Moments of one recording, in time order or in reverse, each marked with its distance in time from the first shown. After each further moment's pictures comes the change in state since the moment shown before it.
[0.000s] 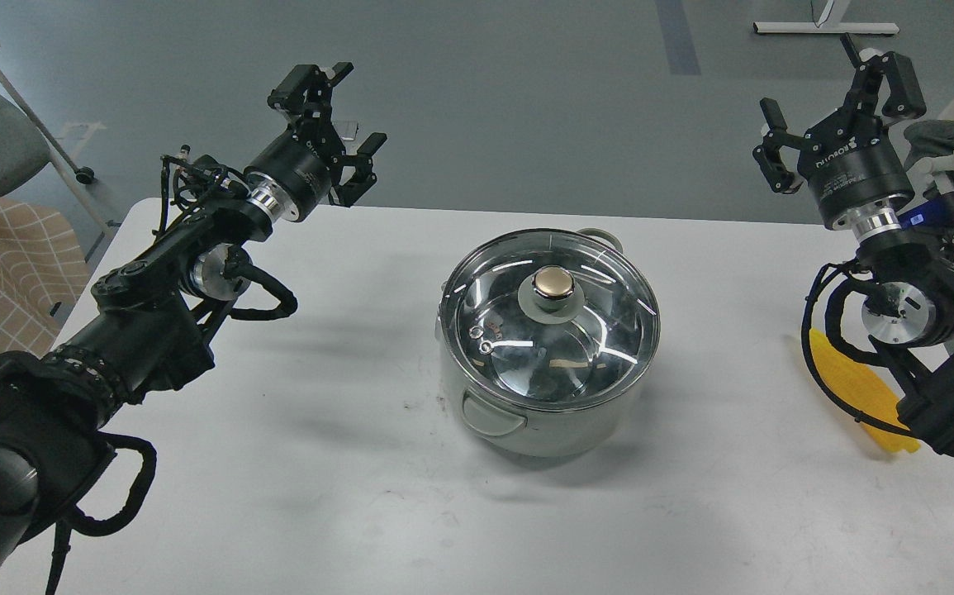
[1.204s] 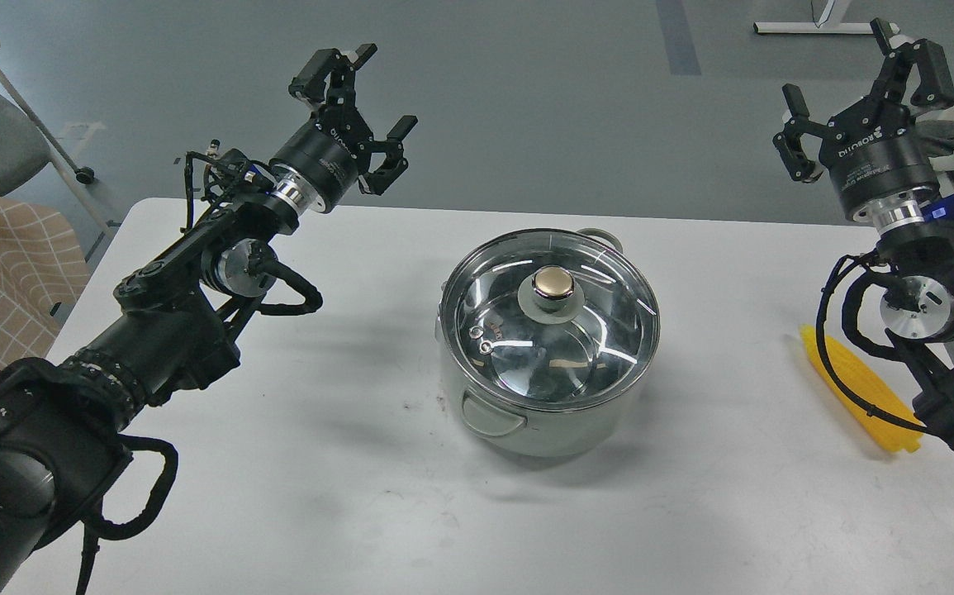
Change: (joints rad) left arm 0.003 -0.037 -0.064 -0.069 0.001 0.000 -0.003; right arm 0.000 -0.034 0.034 0.038 0.009 -0.003 0.000
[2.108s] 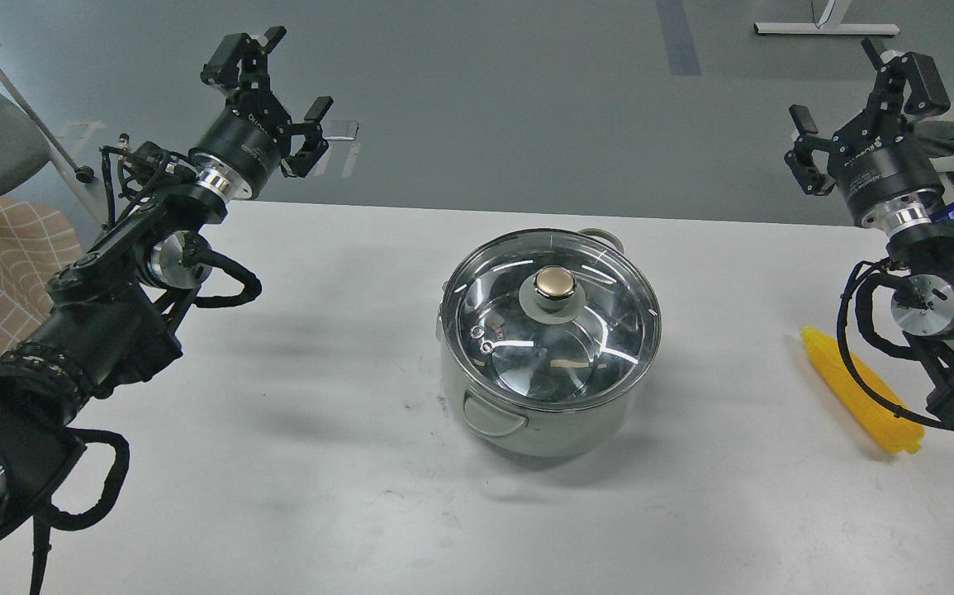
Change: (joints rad) left arm 0.001 0.101 0.001 0.065 -0.021 0.000 -0.114; right arm 0.078 0.003 -0.121 -0.165 -0.018 -0.002 0.000
